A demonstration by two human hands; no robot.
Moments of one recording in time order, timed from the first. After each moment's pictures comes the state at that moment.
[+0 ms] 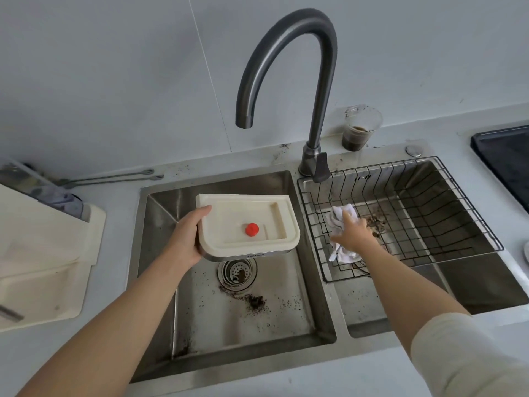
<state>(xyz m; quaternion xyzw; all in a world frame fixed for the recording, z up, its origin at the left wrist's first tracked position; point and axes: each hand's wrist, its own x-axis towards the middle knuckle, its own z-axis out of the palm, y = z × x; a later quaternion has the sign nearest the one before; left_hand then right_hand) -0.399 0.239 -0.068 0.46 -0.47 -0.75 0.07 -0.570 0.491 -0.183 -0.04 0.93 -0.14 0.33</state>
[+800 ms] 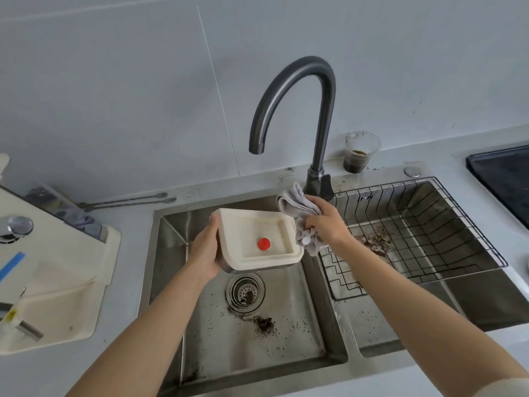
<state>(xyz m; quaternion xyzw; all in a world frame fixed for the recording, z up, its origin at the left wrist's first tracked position) -0.405 0.242 -0.064 0.44 -0.52 -0.73 0.09 -0.529 0.420 -0.065 -0.09 0.76 -0.58 0.29</state>
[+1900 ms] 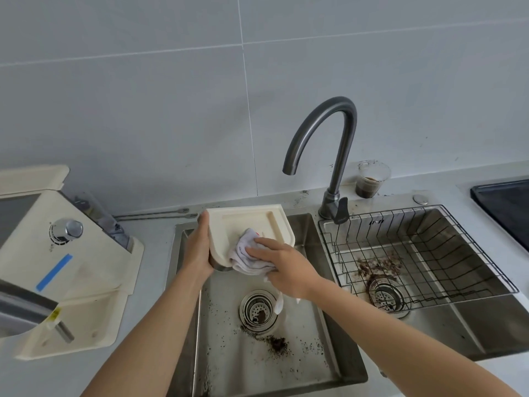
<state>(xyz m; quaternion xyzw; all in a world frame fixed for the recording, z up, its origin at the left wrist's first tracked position) -0.381 0.183 -0.047 0.41 -0.48 -0.77 0.11 -0.444 0.359 -0.051 -0.47 0.81 -0.29 0.19</state>
